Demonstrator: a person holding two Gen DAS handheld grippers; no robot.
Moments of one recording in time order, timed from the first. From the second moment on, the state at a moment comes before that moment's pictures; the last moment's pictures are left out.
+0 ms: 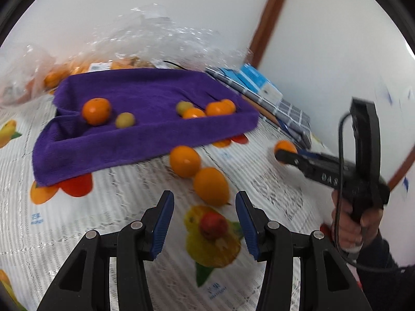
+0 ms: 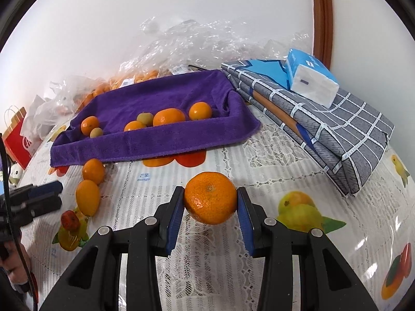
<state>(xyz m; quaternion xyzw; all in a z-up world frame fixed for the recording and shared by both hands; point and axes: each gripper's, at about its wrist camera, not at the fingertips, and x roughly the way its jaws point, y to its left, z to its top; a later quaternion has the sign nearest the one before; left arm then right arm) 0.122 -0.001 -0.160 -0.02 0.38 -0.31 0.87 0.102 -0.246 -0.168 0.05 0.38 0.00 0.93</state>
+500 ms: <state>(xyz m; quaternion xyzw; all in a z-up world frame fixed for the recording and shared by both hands) 0.119 -0.010 -0.170 0.00 0.42 -0.32 0.85 0.103 -0.245 -0.170 0.05 0.38 0.01 0.92</state>
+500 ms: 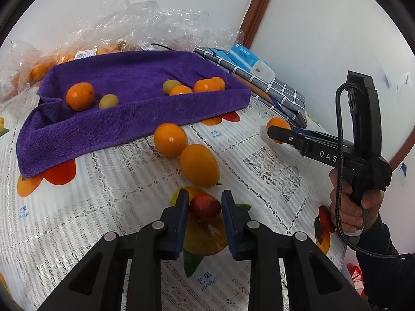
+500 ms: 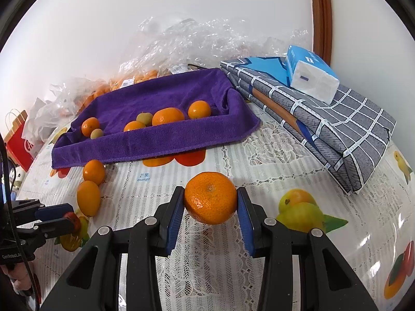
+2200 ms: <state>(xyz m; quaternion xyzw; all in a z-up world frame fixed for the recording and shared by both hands) 0.166 0.088 -0.111 -0.16 0.31 -0.14 0.93 0.146 -0.233 -0.108 0.03 0.32 0.02 0.95</state>
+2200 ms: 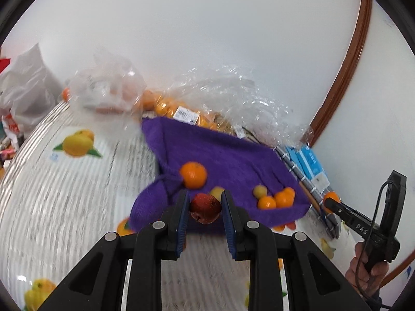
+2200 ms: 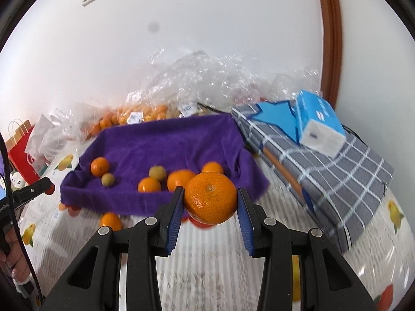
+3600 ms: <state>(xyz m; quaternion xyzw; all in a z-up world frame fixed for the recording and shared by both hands) 0.243 0.052 -0.155 -0.14 0.36 -0.11 0.92 0.246 -0.211 -0.155 0.01 0.36 0.04 0.93</state>
